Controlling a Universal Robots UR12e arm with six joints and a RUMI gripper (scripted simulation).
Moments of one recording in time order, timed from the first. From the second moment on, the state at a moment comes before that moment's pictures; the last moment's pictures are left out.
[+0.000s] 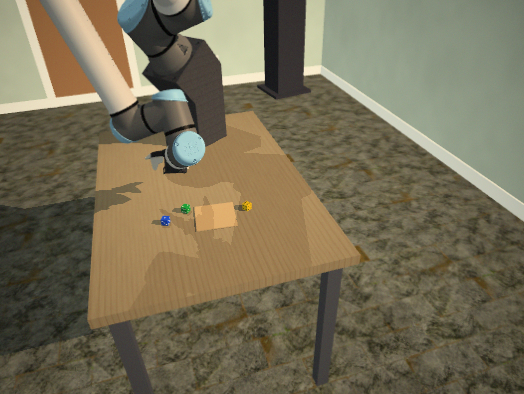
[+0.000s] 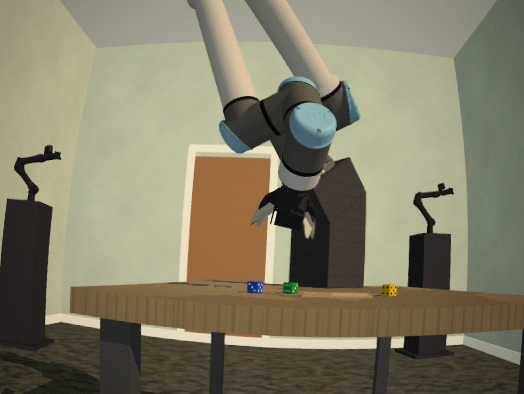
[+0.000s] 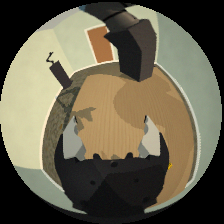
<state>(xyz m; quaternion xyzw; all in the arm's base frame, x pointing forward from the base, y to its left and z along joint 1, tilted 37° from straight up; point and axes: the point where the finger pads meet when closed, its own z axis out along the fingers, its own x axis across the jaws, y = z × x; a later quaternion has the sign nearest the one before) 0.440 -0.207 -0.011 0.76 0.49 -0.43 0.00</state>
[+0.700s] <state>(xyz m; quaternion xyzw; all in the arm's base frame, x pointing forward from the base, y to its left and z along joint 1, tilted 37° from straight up) 0.512 -0.223 -0.013 0.79 0.56 -0.24 0.10</state>
